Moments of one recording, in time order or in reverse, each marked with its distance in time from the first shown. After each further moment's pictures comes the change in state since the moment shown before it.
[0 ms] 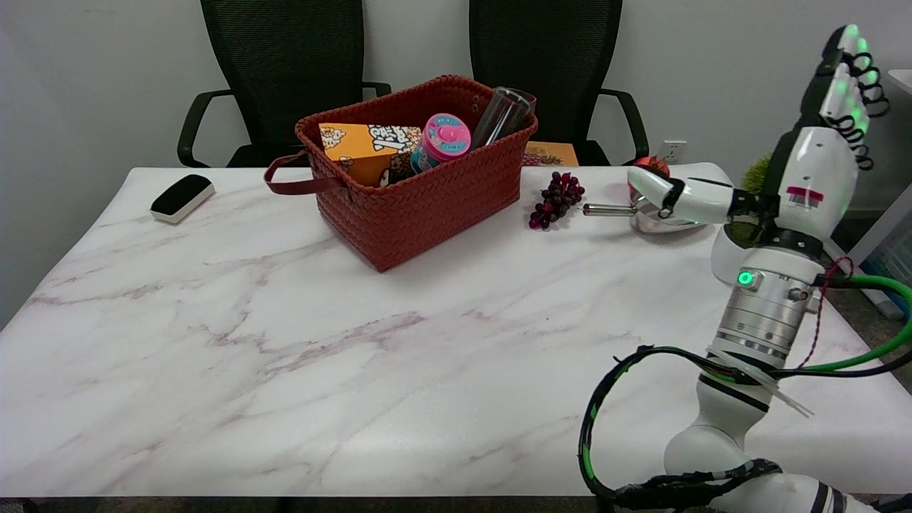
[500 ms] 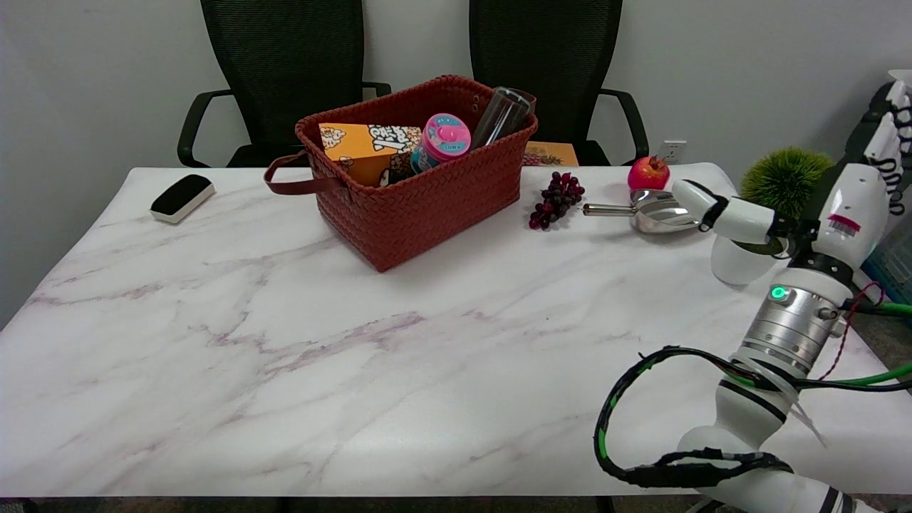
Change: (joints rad) arm -0.034 0.009 0.046 -0.054 0.159 0.083 0.101
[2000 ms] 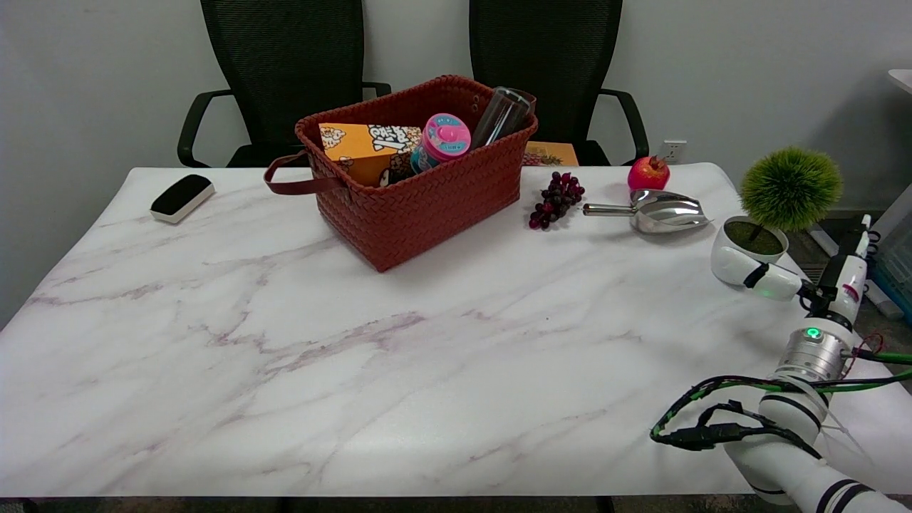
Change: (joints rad) arm 0.038 0.018 0.186 -0.556 0.303 -0.357 0.714
